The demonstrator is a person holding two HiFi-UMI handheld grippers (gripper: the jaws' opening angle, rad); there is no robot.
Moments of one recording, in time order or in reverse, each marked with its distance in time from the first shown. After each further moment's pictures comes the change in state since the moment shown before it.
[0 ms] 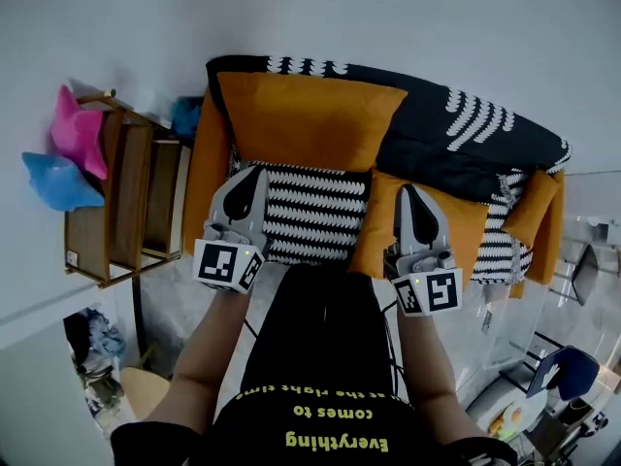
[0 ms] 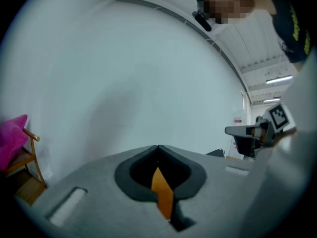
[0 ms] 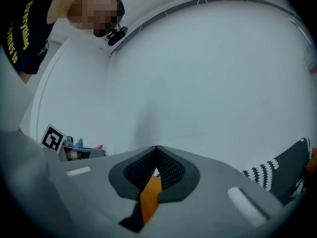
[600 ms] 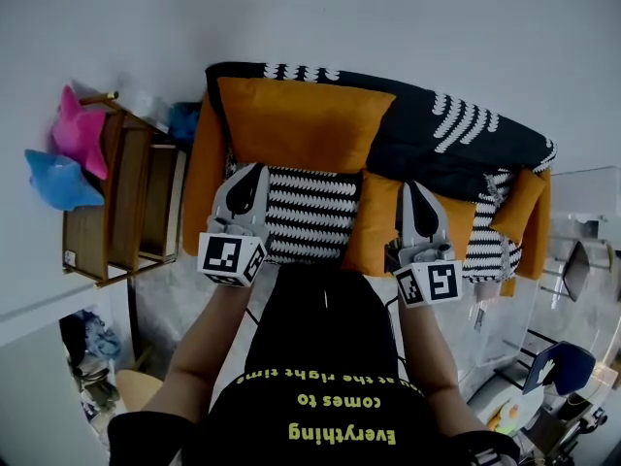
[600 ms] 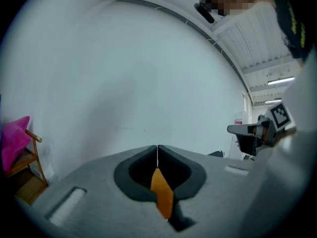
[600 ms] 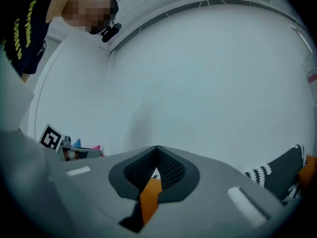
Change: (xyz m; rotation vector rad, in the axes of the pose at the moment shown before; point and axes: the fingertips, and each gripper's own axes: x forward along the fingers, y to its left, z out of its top) left arm -0.013 -0.010 0.018 -0.008 0.010 0.009; right arm -0.019 -0.001 0.027 -0.016 0.006 -0.038
